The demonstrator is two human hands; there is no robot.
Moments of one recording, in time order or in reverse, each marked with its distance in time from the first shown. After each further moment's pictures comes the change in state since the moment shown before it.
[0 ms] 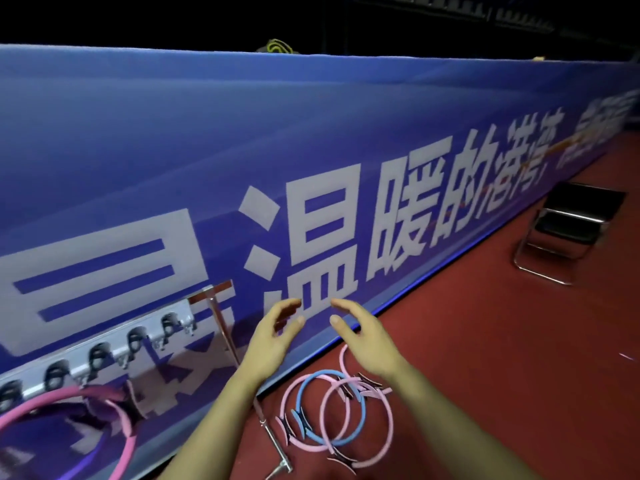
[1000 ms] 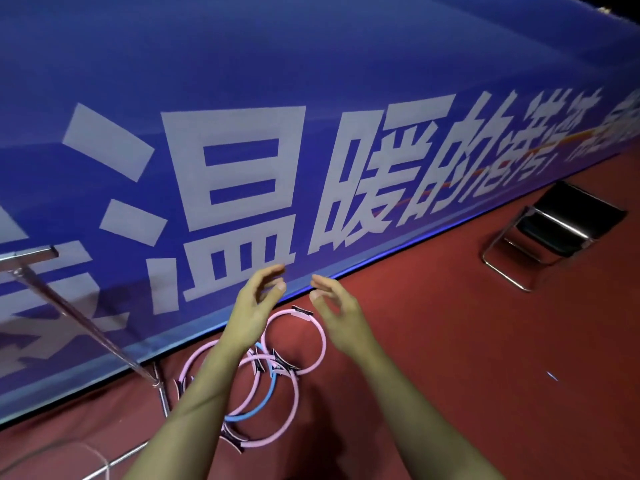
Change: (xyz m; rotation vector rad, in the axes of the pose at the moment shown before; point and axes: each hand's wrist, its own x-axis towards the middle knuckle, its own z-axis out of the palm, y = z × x) left_hand 0.242 -0.024 0.277 -0.235 0.117 -0.084; right_hand 0.180 0.206 -0.218 0.085 -0.060 0.153
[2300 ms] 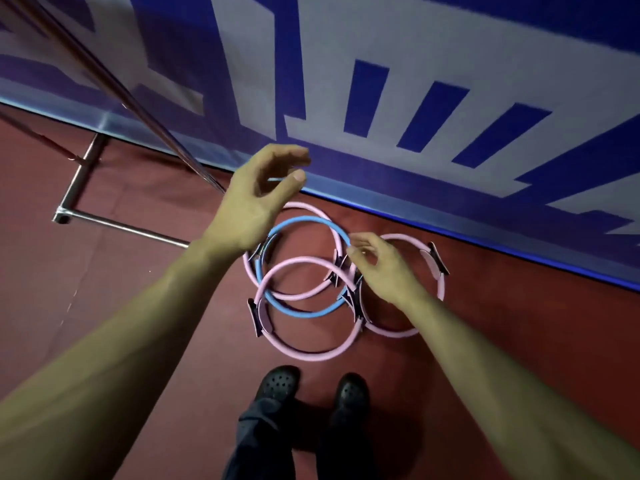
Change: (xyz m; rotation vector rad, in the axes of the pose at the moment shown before) left_hand 0.134 -0.382 -0.086 0.132 0.687 -0.281; right_hand 0.322 0.440 0.244 -0.293 -0.946 0.051
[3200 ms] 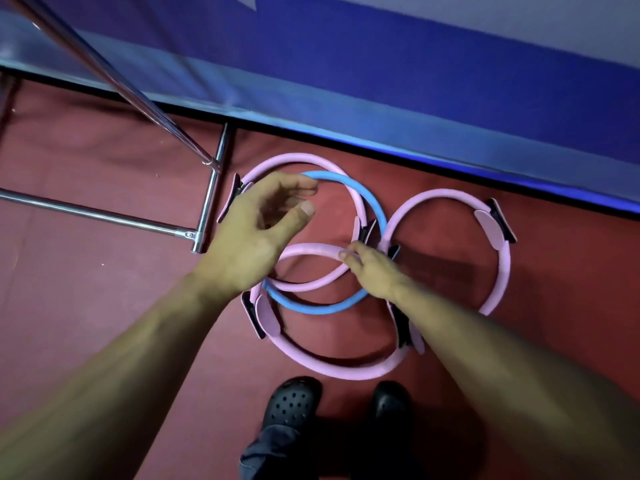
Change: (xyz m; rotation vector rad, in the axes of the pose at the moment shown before) left_hand -0.013 -0.252 0.021 0.002 -0.136 -0.203; right_hand 0.133 0.216 0.174 -0.286 -0.214 0.233
